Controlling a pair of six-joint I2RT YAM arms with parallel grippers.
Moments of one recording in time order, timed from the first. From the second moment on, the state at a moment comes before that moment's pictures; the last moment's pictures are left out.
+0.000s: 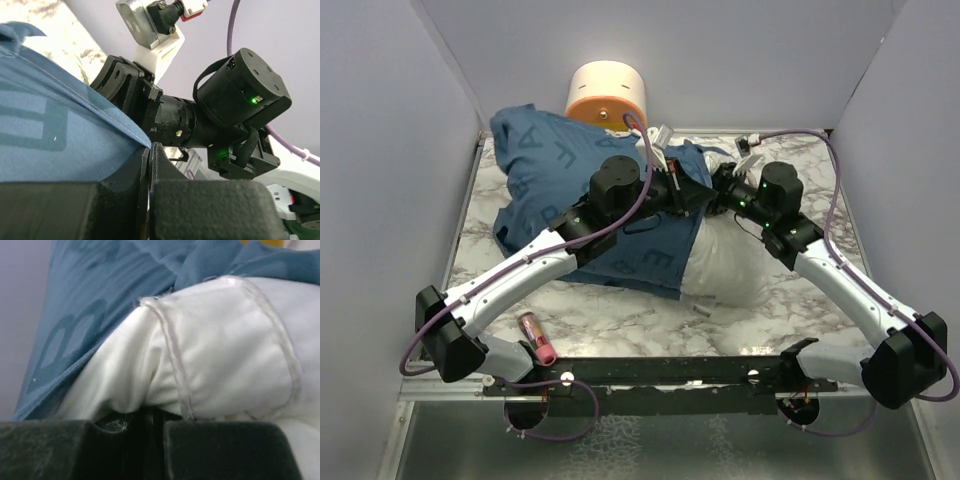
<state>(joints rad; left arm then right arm) -0.89 1.38 1.32 -0.01 0.19 -0.75 0.47 1.21 0.94 0.10 -0.37 0.56</state>
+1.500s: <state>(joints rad) -0.81 1.16 1.33 -0.41 0.08 -0.69 0.46 0.85 0.70 -0.32 -0.20 0.29</state>
